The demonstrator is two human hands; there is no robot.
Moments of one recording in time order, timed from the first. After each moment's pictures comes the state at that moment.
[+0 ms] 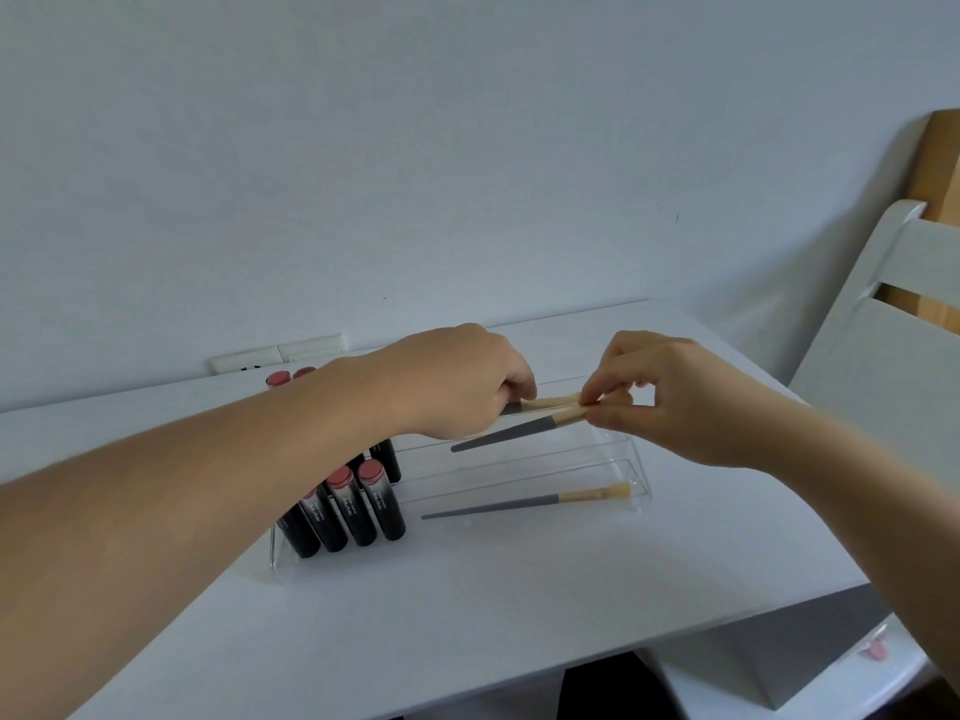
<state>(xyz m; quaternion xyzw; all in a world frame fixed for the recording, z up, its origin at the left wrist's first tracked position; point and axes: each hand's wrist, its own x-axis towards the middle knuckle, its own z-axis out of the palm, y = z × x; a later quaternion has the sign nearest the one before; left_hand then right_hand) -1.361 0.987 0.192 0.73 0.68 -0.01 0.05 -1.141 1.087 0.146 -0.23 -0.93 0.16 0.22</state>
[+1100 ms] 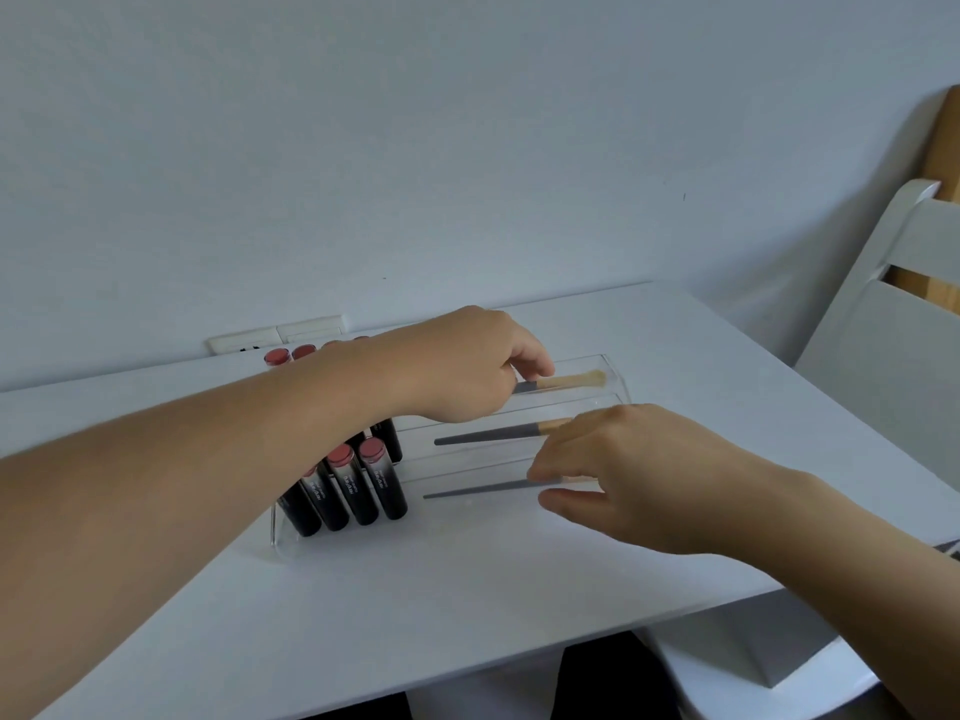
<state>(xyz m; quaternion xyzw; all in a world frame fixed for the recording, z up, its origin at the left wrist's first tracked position) -1.362 0.989 0.184 0.74 0.65 0.08 0.14 -1.159 1.021 0.130 -0.14 -0.98 0.06 0.10</state>
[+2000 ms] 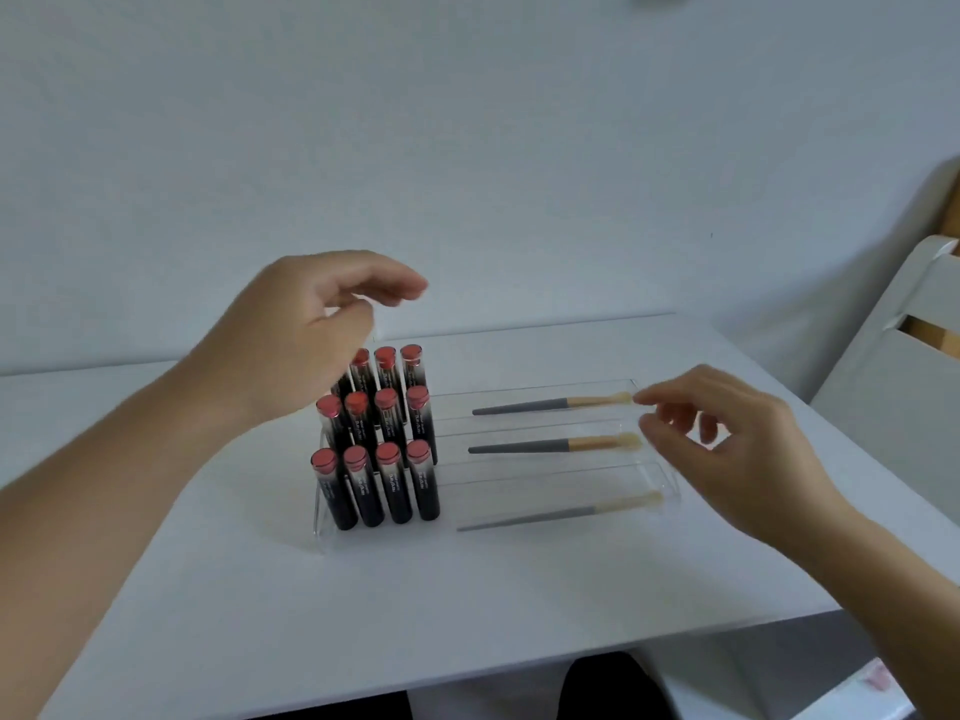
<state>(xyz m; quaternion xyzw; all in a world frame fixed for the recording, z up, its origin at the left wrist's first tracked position) -1.438 0.886 0.214 0.64 0.65 0.42 0.00 -1.134 1.035 0.124 -0.27 -0.85 0.17 0.42</state>
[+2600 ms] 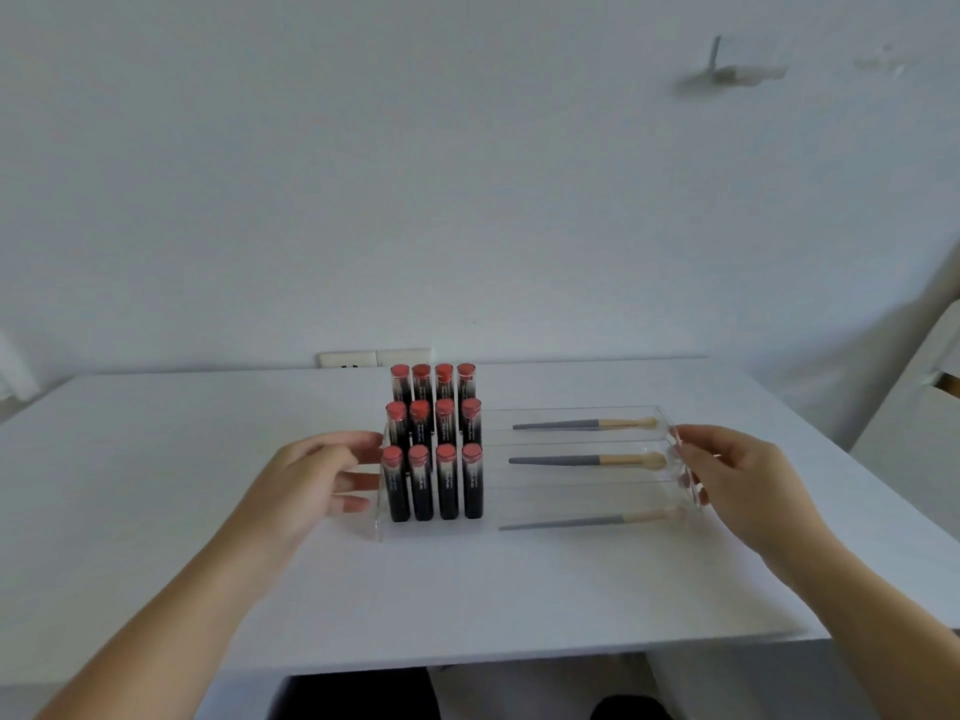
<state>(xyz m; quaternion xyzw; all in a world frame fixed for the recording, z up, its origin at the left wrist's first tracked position) -1.471 0.817 0.102 0.29 0.70 0.60 0.25 -1.152 1.040 0.101 -0.47 -0.71 0.37 0.37</state>
